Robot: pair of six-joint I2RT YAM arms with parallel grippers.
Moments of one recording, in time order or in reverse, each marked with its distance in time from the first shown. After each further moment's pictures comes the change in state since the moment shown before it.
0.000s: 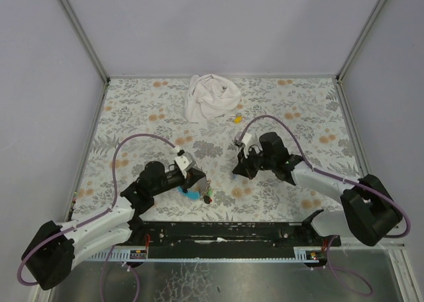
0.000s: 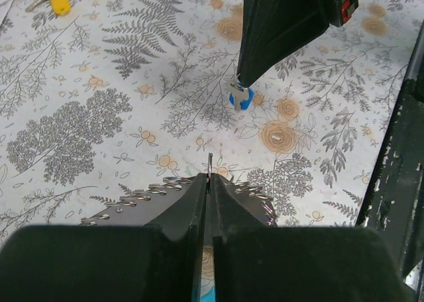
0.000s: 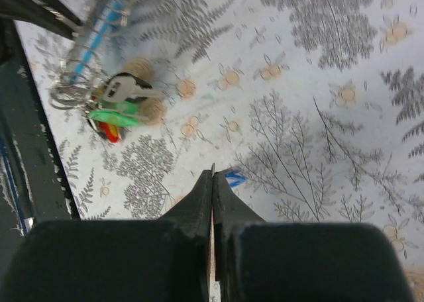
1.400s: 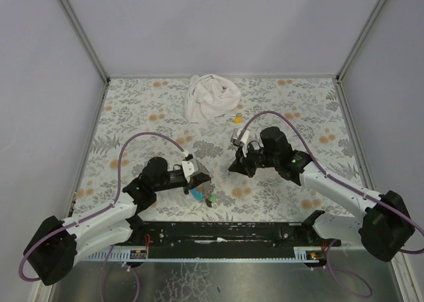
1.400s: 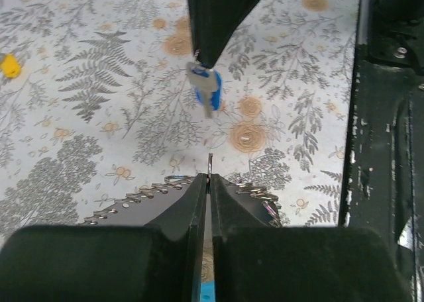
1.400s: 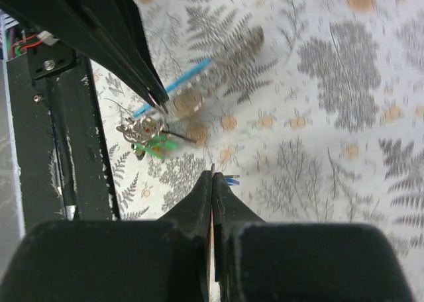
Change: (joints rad) left arm 0.000 0.051 0.060 -0.011 0.237 0.183; right arm 0.071 -0.193 0.045 -0.031 -0.096 -0.093
